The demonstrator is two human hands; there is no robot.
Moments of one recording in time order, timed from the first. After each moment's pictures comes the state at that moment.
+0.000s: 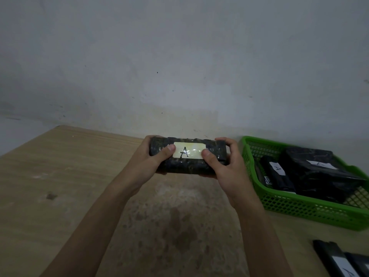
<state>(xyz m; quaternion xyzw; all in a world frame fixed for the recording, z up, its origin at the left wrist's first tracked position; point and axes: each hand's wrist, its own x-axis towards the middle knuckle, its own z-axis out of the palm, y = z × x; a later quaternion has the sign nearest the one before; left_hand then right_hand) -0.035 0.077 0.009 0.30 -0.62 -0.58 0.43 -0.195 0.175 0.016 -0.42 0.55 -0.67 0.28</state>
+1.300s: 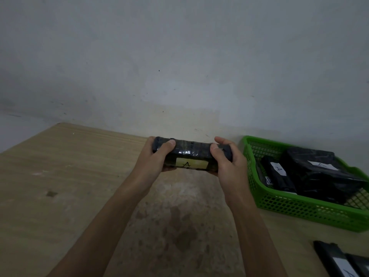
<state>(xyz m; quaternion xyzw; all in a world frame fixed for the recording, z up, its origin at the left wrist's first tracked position) -0.049 0.085 0.007 0.32 -0.55 -0.61 0.47 -0.186 0.167 0.013 -0.36 0.57 -0.70 0.23</state>
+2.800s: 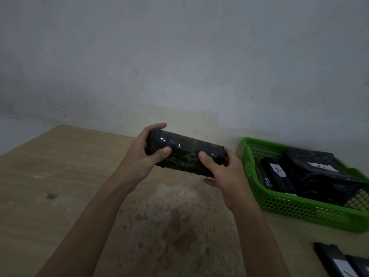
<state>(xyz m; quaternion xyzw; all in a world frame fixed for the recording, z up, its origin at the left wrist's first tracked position) -0.024 0.074 0.014 0.23 -0.66 -0.54 0.47 -0.186 0.171 0.014 -0.35 0.61 -0.64 0.31</state>
